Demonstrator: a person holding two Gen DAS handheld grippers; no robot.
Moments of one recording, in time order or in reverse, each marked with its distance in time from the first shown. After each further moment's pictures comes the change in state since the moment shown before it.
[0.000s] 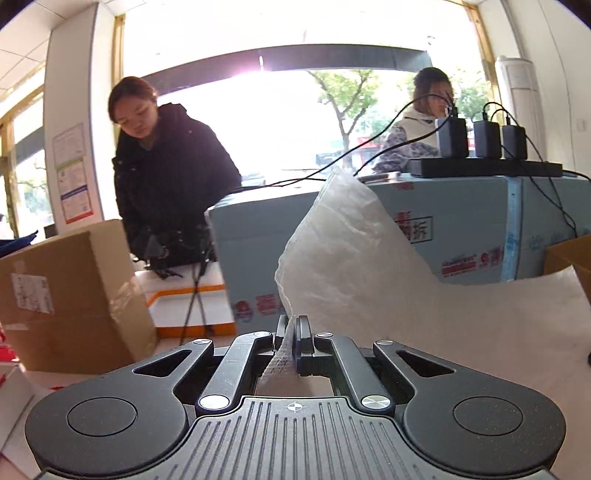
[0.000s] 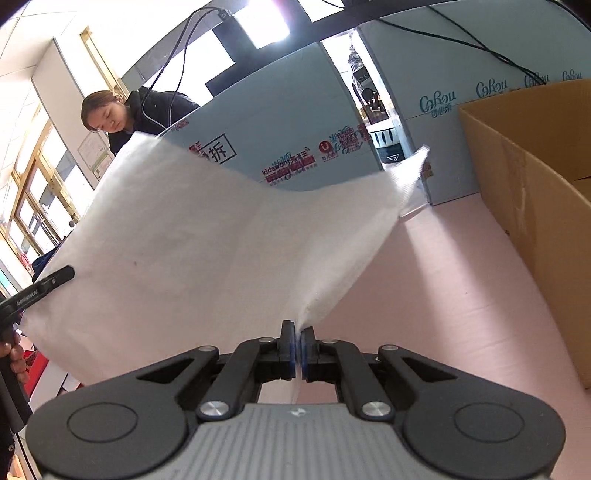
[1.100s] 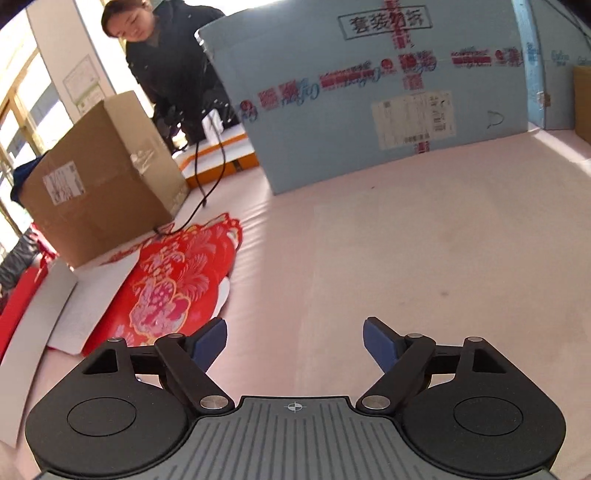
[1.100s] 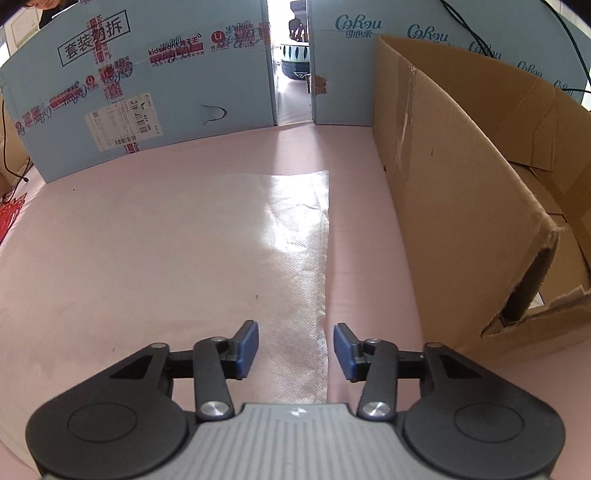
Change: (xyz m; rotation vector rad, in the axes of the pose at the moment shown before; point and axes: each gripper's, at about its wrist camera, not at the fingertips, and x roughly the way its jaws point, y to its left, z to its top) left arm -0.014 -0.073 -0.108 0.143 0.363 0.106; right arm 0.028 -0.042 -0.021 -0.206 0.293 -0.392
